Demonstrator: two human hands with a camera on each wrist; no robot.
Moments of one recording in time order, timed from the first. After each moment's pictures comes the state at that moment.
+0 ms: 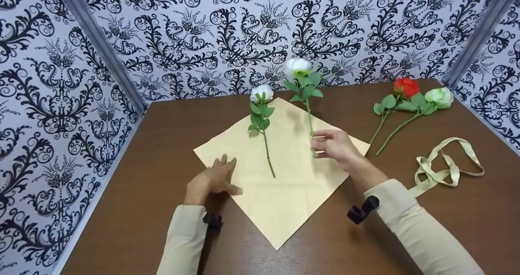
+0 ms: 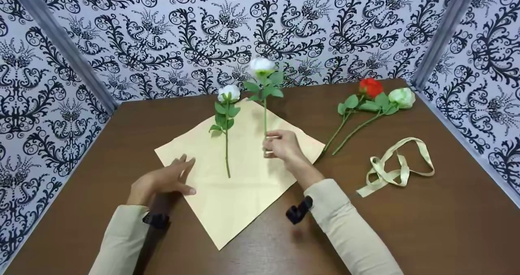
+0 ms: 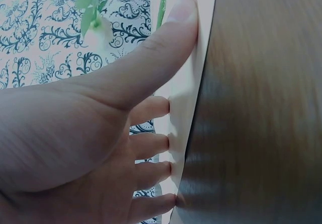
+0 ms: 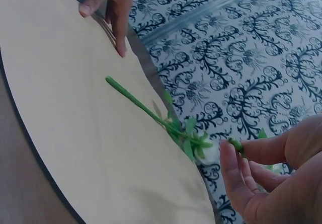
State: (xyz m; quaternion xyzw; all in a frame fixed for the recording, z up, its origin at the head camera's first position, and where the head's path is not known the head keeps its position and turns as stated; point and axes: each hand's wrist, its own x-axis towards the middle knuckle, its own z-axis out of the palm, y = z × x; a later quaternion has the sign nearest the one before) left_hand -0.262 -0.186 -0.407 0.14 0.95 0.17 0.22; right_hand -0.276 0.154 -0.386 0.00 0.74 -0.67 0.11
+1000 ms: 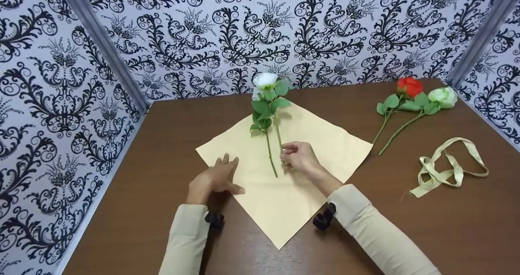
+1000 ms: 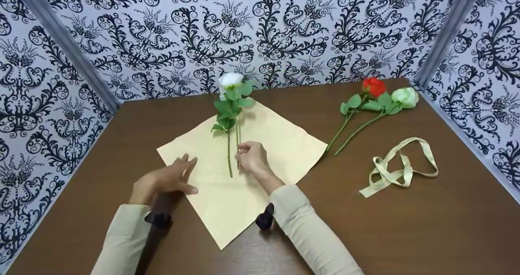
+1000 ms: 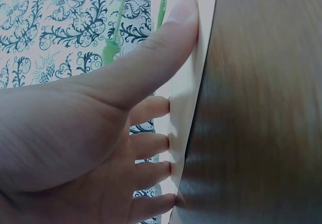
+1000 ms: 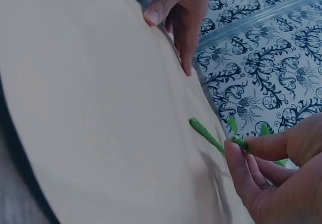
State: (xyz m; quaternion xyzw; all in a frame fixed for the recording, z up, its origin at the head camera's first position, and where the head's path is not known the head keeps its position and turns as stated) left_hand -0.261 -0.185 -0.406 0.13 0.95 0.17 0.23; right_hand -0.287 0.069 -0.427 0.03 0.76 -0.64 0.08
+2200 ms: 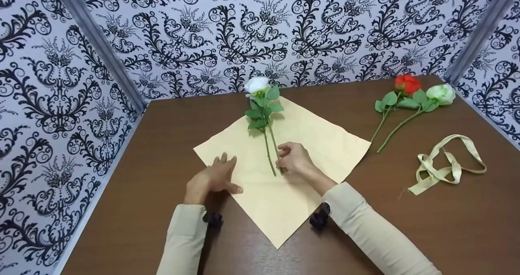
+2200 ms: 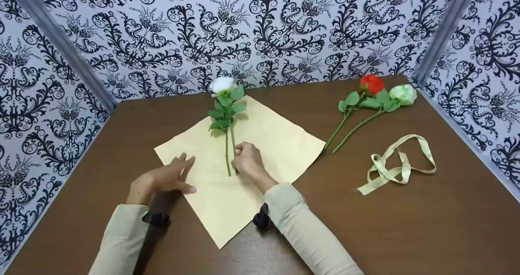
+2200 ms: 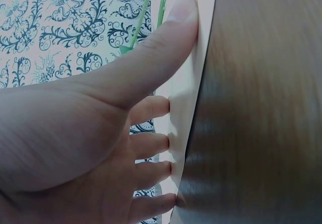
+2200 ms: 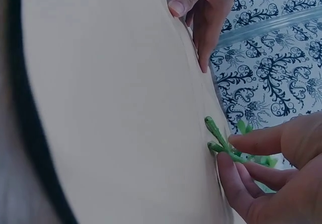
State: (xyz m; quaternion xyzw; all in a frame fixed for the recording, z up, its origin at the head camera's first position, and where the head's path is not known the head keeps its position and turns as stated) left_hand -0.261 -0.185 -0.406 0.12 0.95 0.18 0.23; right_hand -0.287 0.061 -0.431 0.02 0.82 -0.56 0.10
